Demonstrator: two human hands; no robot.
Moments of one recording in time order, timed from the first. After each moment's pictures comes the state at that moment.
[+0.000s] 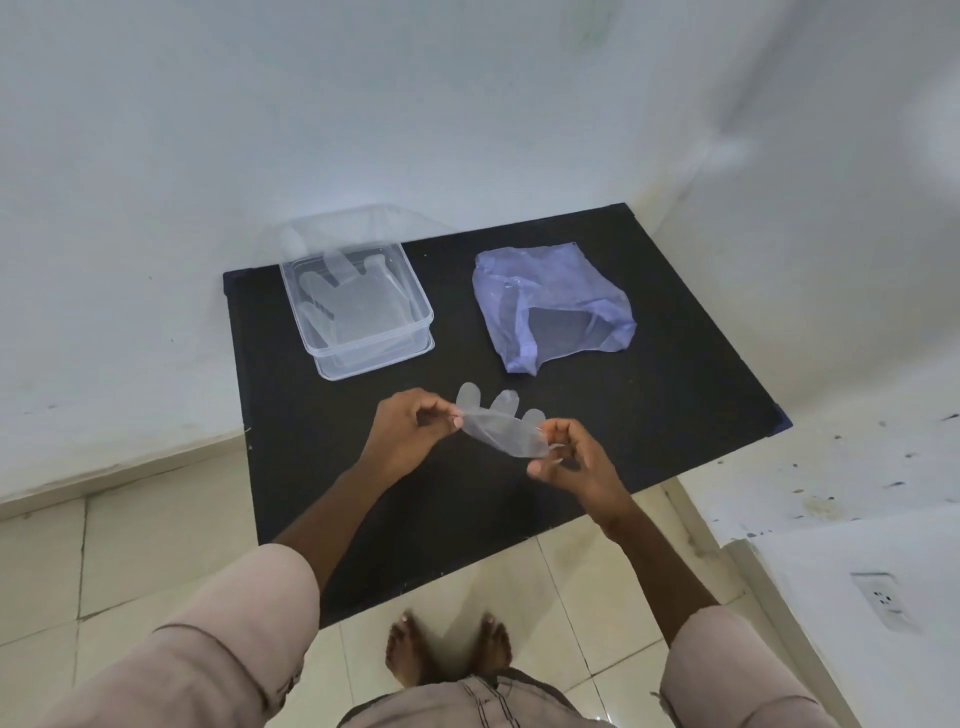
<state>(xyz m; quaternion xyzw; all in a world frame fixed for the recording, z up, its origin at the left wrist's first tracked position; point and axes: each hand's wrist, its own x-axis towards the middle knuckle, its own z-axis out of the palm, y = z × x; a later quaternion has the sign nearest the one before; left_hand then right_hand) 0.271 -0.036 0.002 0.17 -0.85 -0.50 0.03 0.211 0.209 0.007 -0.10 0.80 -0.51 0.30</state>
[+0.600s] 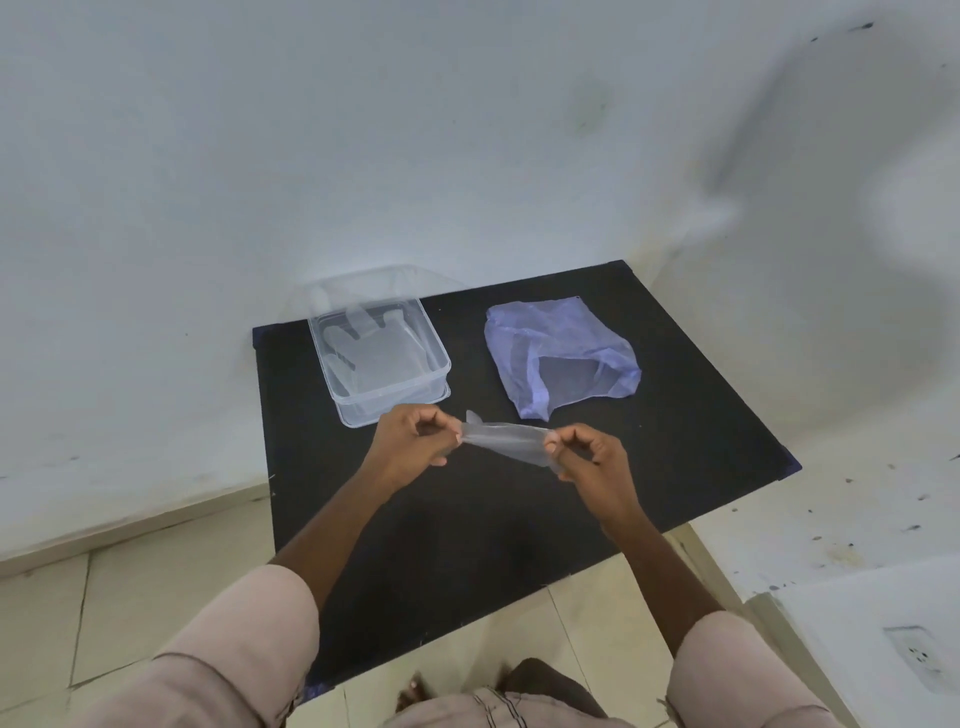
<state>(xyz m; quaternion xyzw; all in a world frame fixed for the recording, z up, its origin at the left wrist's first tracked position) 0.267 -0.067 0.040 0.20 -0.75 -0.63 0.01 0.197 0.168 0.041 -0.12 0.82 -0.54 0.12</state>
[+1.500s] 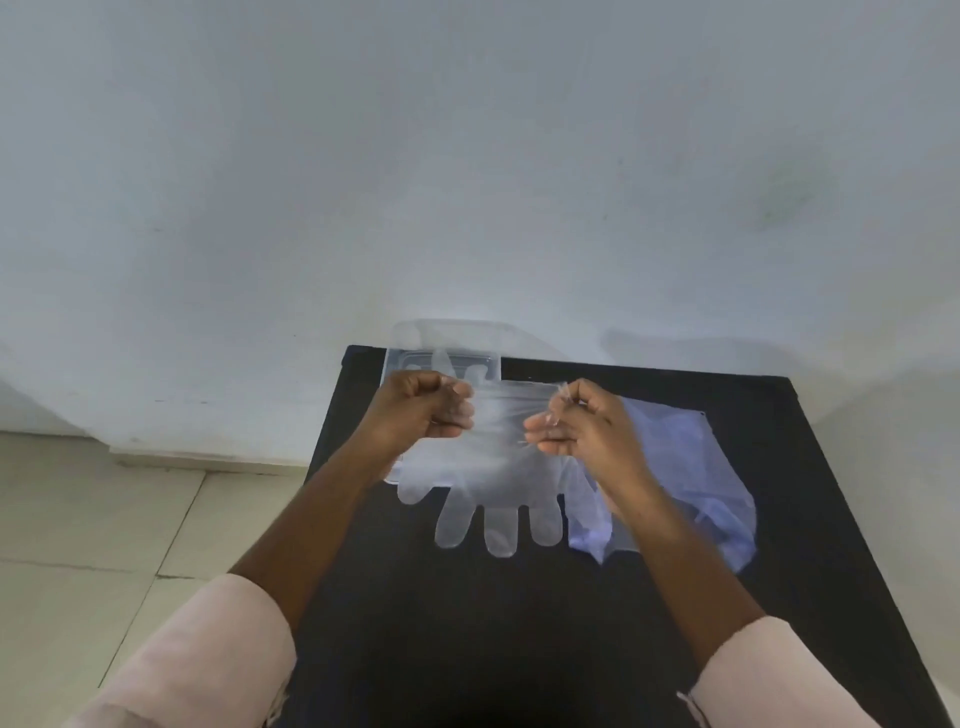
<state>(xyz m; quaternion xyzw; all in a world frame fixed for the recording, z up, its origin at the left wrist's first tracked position) 0.173 -0.124 0.115 0.35 -0.63 -0.68 0.15 0.025 0.037 0.115 -0.22 0.68 -0.60 0.36</state>
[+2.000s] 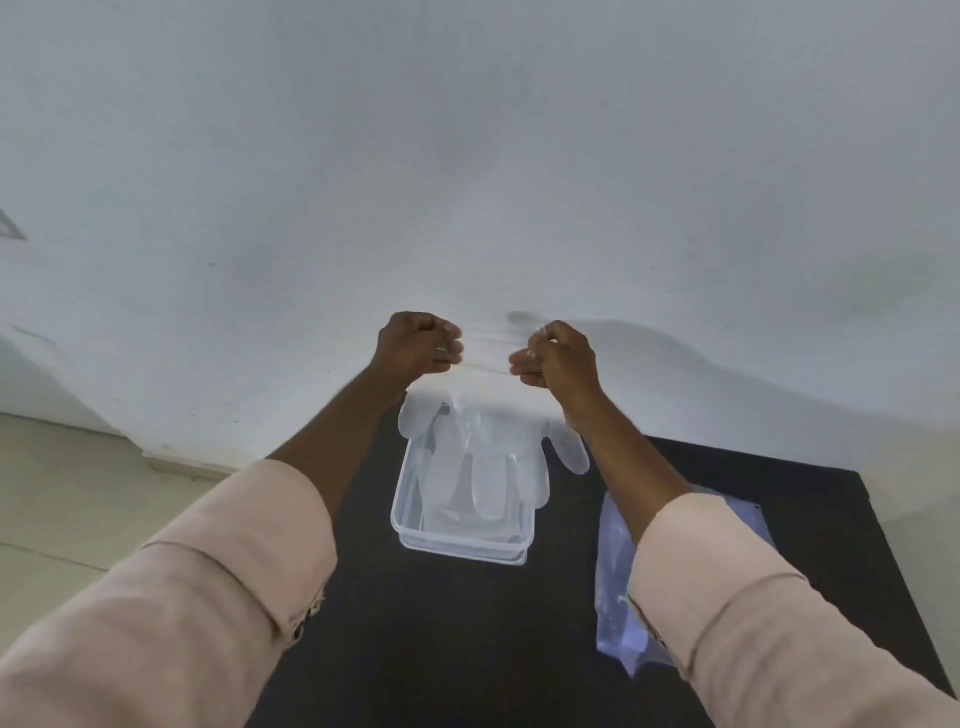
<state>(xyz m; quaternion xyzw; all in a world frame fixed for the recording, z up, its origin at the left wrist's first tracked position) 0.111 -0.260 0.140 0.43 -0.63 -0.60 0.24 -0.035 -0.137 0.137 -0.25 0.70 -0.58 0.32</state>
